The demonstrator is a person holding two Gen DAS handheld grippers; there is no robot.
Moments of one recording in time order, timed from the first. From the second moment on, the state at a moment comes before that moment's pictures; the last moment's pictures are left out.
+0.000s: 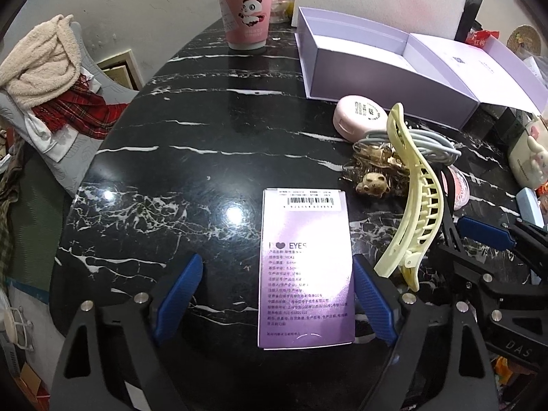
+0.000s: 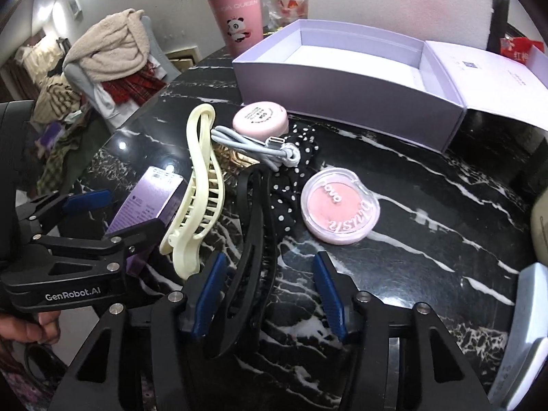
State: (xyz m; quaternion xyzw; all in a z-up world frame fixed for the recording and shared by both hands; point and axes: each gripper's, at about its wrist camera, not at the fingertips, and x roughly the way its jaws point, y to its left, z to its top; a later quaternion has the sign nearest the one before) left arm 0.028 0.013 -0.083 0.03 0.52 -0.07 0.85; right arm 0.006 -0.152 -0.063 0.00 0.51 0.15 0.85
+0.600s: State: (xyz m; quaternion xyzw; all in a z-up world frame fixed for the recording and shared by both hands) left arm 0.025 0.004 -0.076 0.03 0.50 -0.10 0.86; right arm -0.006 -0.164 -0.059 0.01 0.49 0.17 0.85
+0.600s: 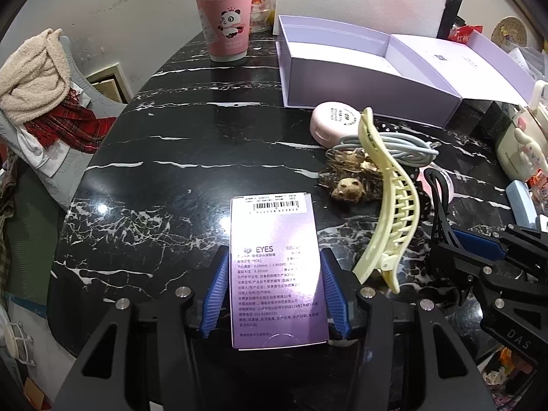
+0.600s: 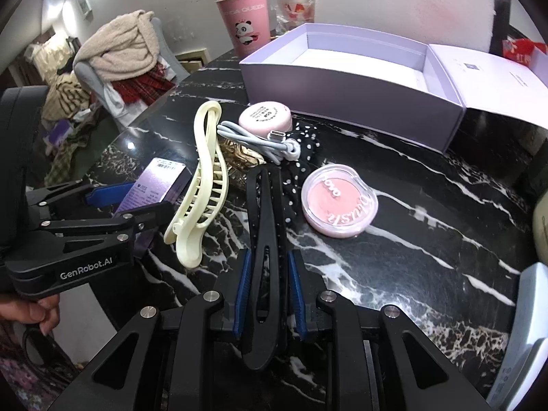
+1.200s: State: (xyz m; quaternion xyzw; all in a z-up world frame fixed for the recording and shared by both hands) left arm 0.018 -0.017 -0.030 0.04 0.45 -0.13 0.88; right arm -0.025 -0.194 -0.041 0.05 0.46 0.14 0.88
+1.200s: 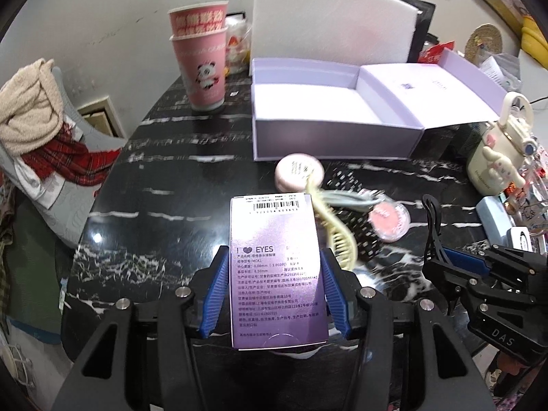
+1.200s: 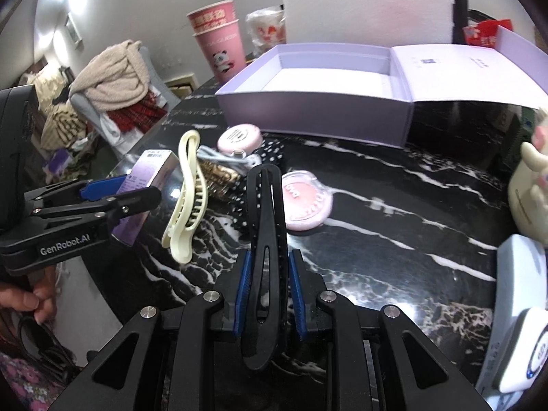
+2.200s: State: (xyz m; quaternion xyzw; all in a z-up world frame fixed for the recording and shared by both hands) left arm 0.032 -0.079 0.013 0.08 0.38 -0.23 0.89; right arm -0.014 -0.224 0.012 0.03 0.41 0.13 0.90
